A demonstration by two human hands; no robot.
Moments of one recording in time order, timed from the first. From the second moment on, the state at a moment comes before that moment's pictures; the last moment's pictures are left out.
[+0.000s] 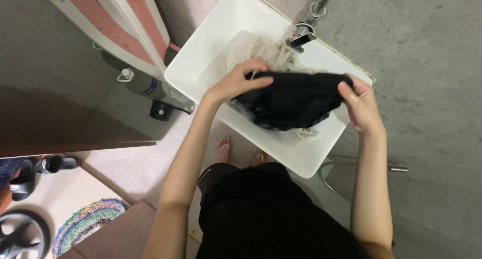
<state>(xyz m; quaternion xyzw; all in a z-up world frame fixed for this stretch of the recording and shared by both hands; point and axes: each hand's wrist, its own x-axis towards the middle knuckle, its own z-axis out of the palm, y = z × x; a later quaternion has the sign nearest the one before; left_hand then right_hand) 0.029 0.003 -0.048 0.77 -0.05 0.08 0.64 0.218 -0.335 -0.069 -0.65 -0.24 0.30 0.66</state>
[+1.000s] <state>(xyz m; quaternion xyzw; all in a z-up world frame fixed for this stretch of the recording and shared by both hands) 0.084 0.001 -0.094 0.79 -0.01 0.05 0.61 0.149 -0.279 -0.050 -0.89 -0.31 -0.01 0.34</state>
